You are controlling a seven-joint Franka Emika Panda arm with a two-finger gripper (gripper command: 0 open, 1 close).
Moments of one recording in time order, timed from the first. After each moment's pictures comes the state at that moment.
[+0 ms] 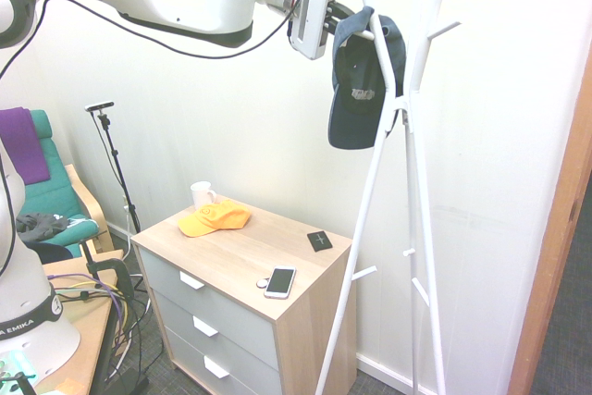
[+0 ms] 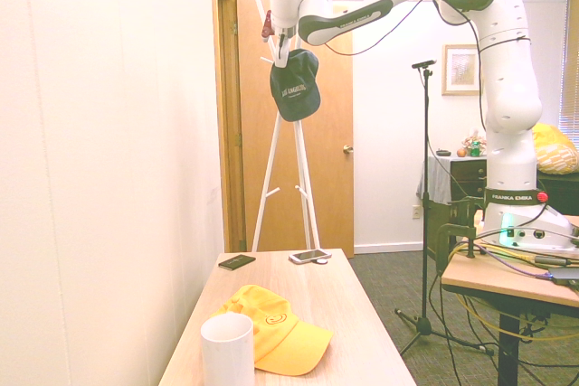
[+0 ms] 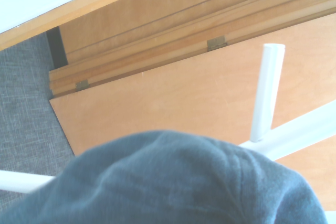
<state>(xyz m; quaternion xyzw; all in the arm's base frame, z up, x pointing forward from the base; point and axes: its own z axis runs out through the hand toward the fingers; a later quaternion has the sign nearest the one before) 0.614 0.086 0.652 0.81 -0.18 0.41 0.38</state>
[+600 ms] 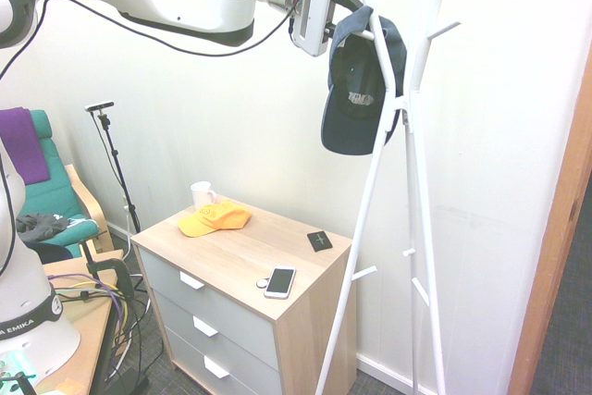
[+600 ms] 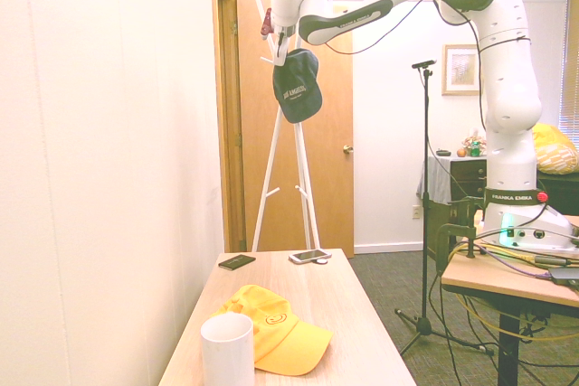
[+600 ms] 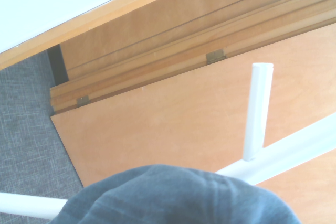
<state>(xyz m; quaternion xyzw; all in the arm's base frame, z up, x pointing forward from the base) 0.617 0.086 0.657 0.81 -0.18 0.43 0.36</state>
